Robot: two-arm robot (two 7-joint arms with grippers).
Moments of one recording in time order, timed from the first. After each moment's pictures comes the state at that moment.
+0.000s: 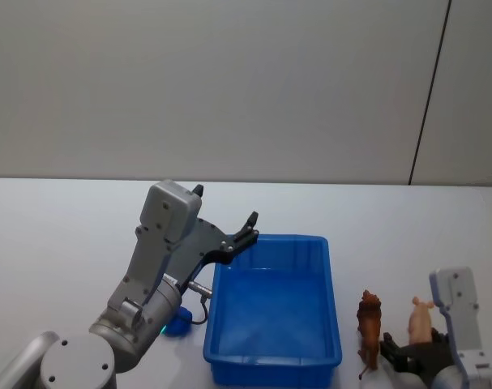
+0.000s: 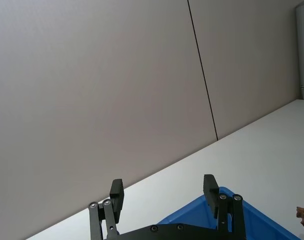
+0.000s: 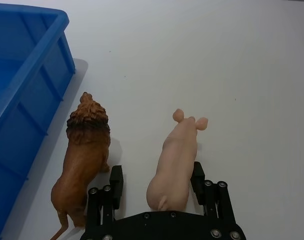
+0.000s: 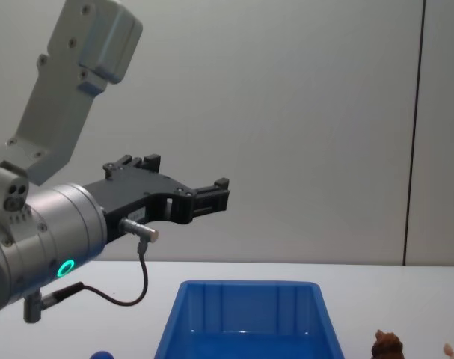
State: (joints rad) left arm -0.24 0.38 0.45 -1.63 -0.20 0.01 -0.01; right arm 0.04 0.17 -0.28 -1.53 0.23 0.47 -0.20
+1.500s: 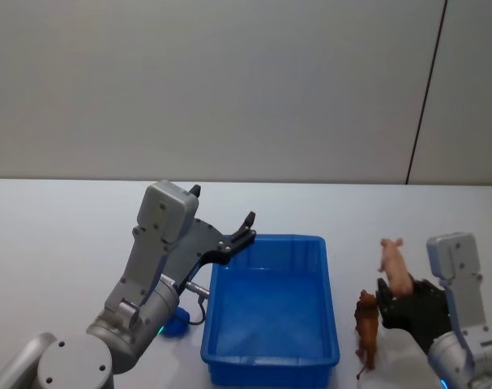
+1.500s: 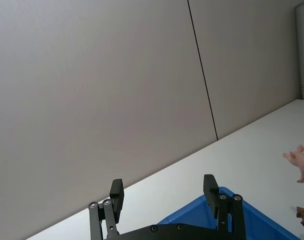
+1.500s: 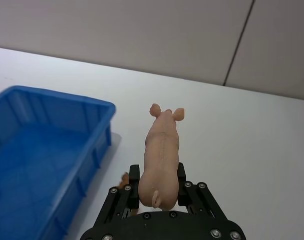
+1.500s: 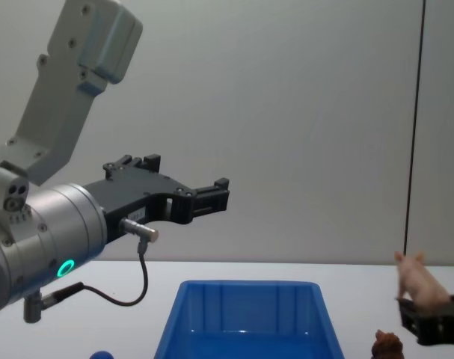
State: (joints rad) left arm -0.24 0.38 0.45 -1.63 -0.20 0.01 -0.01; right arm 0.03 0.18 -0.27 -1.61 0.11 0.29 -0.07
